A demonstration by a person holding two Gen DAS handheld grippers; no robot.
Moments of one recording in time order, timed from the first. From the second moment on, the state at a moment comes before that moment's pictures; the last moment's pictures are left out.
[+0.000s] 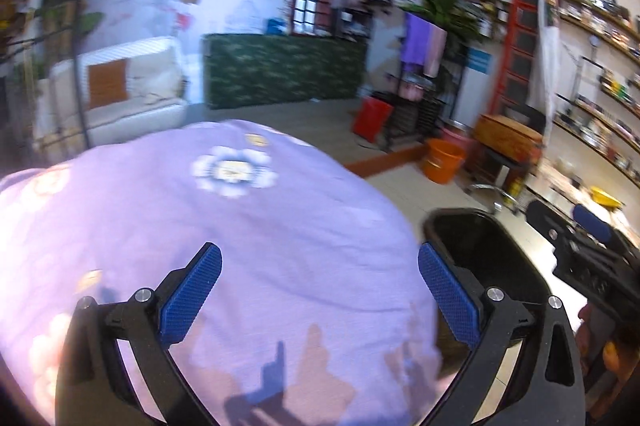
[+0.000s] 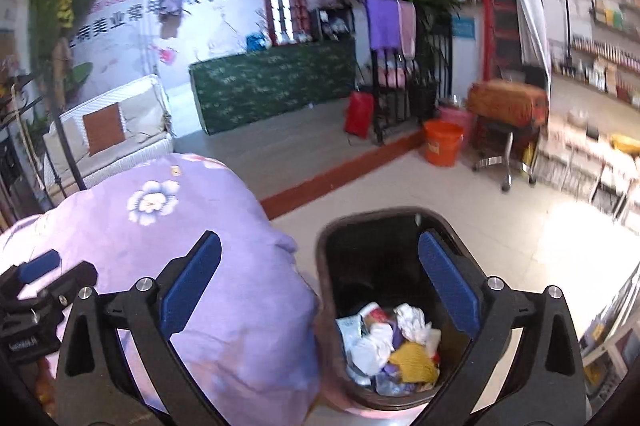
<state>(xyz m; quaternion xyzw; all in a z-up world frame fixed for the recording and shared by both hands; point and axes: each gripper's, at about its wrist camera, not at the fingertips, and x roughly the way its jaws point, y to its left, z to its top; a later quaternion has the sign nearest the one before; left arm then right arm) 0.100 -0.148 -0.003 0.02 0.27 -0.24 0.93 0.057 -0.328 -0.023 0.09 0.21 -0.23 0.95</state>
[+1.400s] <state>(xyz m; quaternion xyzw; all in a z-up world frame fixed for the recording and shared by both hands) 0.064 -0.054 0.010 -0.02 0.21 -0.12 0.97 0.023 -0.224 -0.011 0.06 0.17 -0.14 0.97</state>
